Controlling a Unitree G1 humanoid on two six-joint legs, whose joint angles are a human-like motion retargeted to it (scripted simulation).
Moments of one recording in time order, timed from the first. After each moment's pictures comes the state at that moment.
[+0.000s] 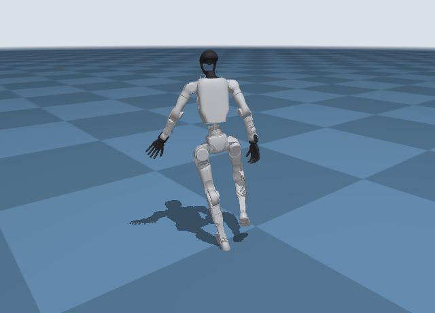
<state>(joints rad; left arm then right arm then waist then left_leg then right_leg) -0.14 0.57 -0.34 1.11 1.49 0.18 -0.09 0.29 -0.31 0.08 1.16 -0.32 -0.04 0.20 0.01 0.13 0.23 0.16 -0.08 -0.06 0.06 -0.43 -0.03 -0.42 -0.26 -0.28 1.34 -0.12 0.02</state>
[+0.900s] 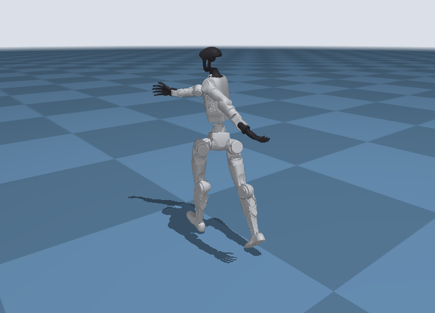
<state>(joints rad) 0.90 0.64 -0.47 1.38 1.01 -0.11 -0.18 -1.17 -0.28 0.30 1.15 0.45 -0.20 -0.26 0.86 -0.22 0.04 -0.32 -0.03 0.35 -0.07 -0.20 -0.02 0.27 -0.10 0.27 -0.03 0.30 0.26</state>
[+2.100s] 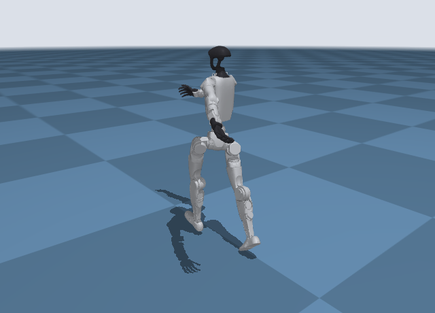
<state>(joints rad) 0.92 0.83 -0.45 1.39 1.07 -0.15 -0.11 -1.02 -0.41 0.39 1.22 0.24 -0.17 -0.25 0.69 -0.19 -0.05 -0.38 0.01 0.47 0.15 -0.32 0.02 0.27 -0.14 0.37 -0.01 0.29 0.26</state>
